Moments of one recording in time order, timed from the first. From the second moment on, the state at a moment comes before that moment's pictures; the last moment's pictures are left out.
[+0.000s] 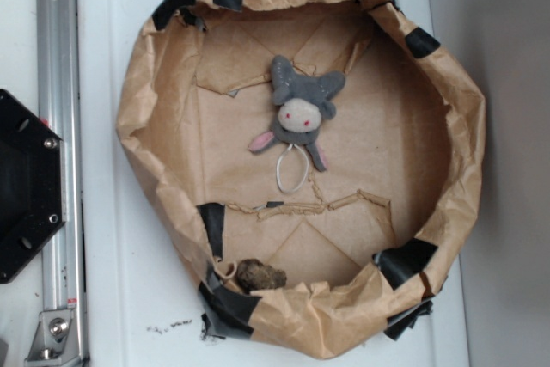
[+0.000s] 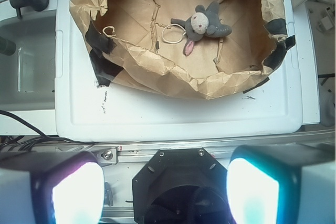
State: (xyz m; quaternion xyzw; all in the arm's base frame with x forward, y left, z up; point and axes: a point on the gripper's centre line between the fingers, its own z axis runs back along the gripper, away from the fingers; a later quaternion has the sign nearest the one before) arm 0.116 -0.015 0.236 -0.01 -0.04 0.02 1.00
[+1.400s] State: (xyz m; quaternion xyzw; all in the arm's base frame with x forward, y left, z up) arm 0.257 0.024 0.062 0.01 -0.04 0.36 0.93
